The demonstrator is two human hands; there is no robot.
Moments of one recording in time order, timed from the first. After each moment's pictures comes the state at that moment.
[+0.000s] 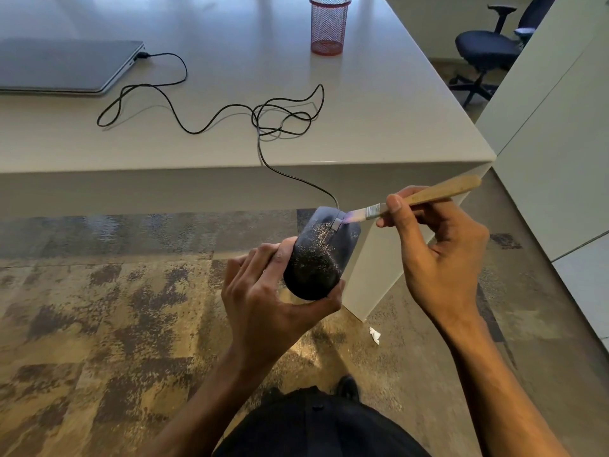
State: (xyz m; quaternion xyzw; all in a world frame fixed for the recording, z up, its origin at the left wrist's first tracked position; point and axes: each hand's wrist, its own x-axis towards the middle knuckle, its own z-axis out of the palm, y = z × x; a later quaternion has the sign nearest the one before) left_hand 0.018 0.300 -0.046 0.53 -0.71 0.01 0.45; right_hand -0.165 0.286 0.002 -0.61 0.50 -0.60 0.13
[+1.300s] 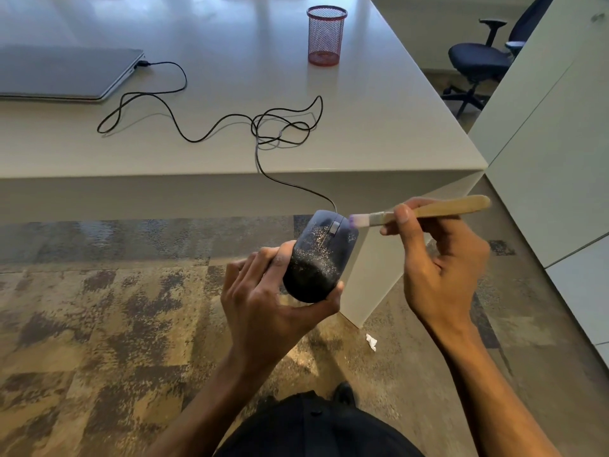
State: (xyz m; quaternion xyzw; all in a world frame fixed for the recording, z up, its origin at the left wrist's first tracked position) left_hand 0.016 0.297 -0.049 0.53 -0.71 0.02 0.46; right_hand -0.169 0.286 -0.006 -0.60 0.49 -0.62 0.10
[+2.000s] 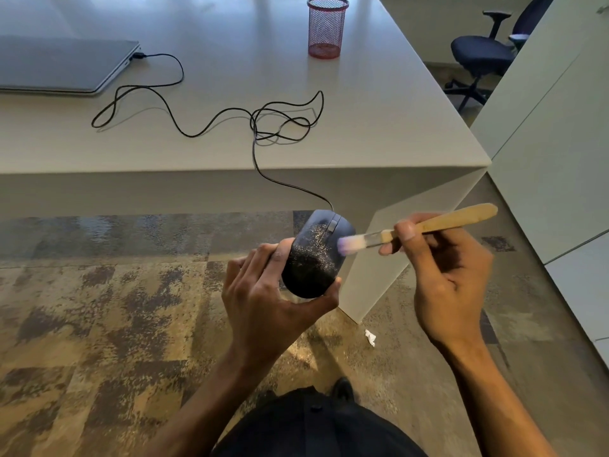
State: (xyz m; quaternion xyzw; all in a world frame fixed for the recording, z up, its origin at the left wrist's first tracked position) left_hand 0.014 0.293 -0.054 0.55 -0.71 0.01 0.44; right_hand -0.172 0.302 -0.010 -0.59 0.47 -0.63 0.21
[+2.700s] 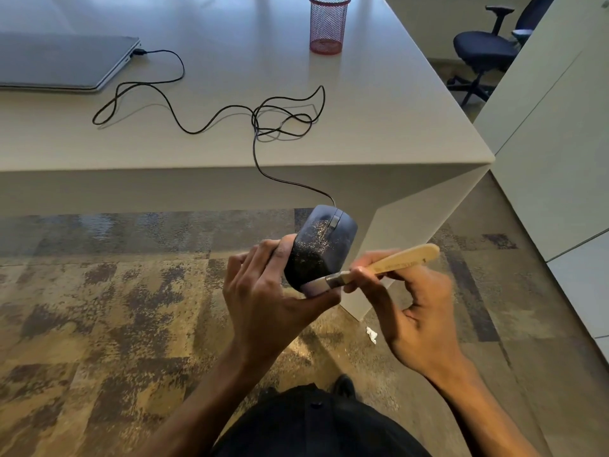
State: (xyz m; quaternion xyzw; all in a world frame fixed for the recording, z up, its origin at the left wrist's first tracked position) left_hand 0.016 0.291 -0.051 0.55 -0.72 0.02 0.43; right_hand -0.154 0.321 -0.022 -0.69 0.41 -0.55 0.23
